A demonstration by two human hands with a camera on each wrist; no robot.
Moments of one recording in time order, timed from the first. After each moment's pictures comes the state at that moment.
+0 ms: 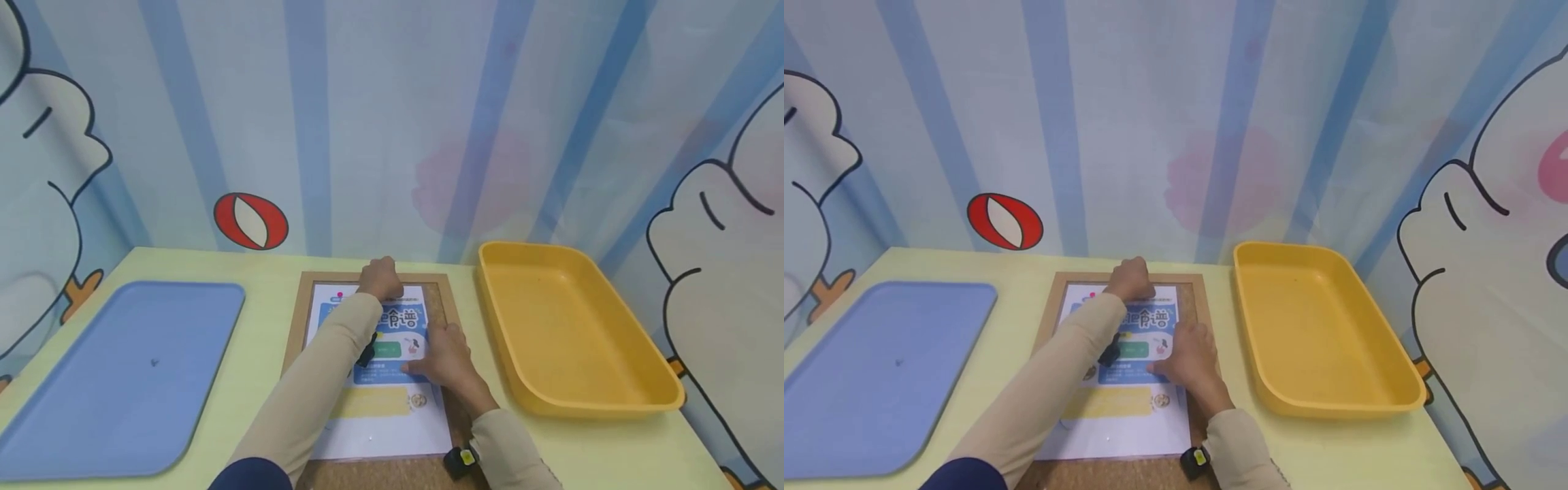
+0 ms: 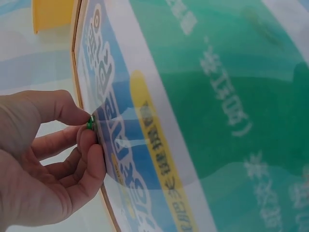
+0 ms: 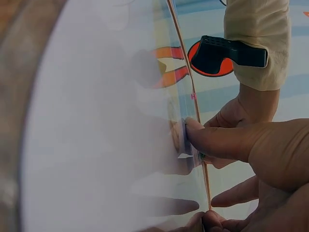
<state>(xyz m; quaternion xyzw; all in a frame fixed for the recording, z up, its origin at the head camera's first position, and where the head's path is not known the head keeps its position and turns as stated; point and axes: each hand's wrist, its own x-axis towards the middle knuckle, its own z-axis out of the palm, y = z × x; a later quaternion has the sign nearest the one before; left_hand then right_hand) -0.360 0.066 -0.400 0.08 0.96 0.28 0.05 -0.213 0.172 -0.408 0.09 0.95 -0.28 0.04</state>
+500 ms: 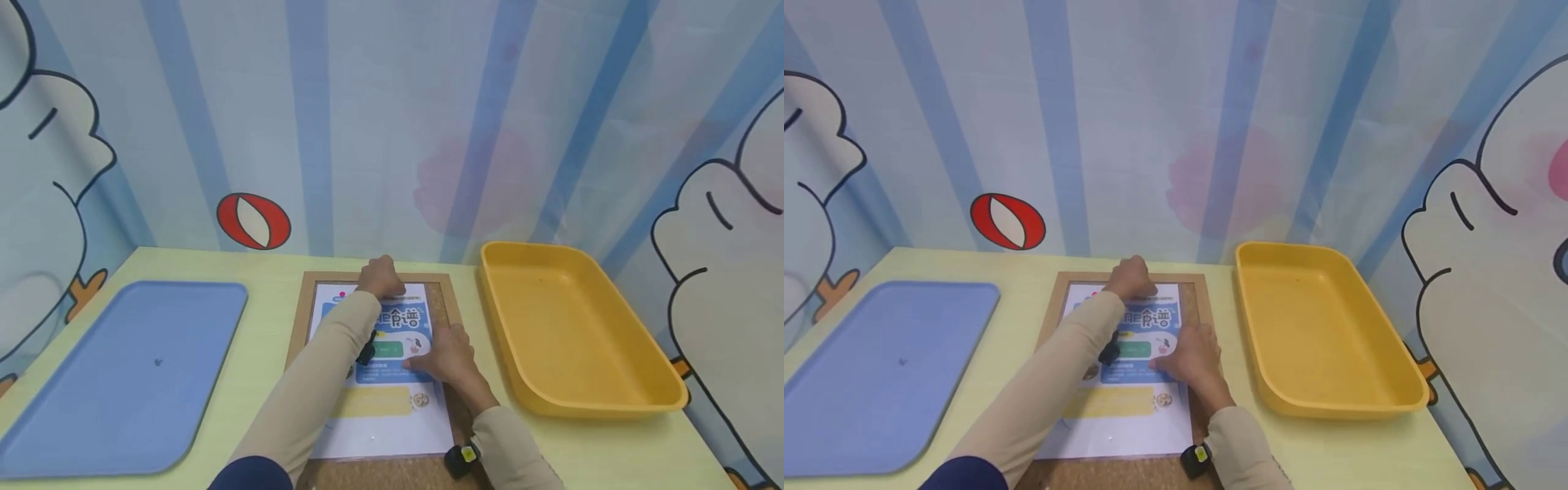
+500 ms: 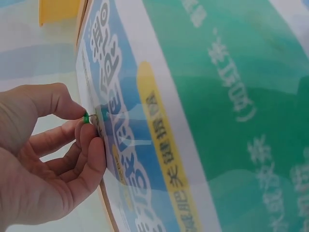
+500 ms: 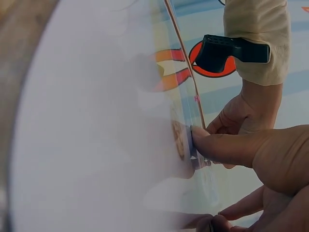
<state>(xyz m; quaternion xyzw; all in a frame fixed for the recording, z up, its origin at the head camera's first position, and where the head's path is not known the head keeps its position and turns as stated) -0.363 0.060 -0.401 0.06 0.95 0.29 0.08 -0.219 0.173 -0.413 0.12 0.94 -0.30 0.04</state>
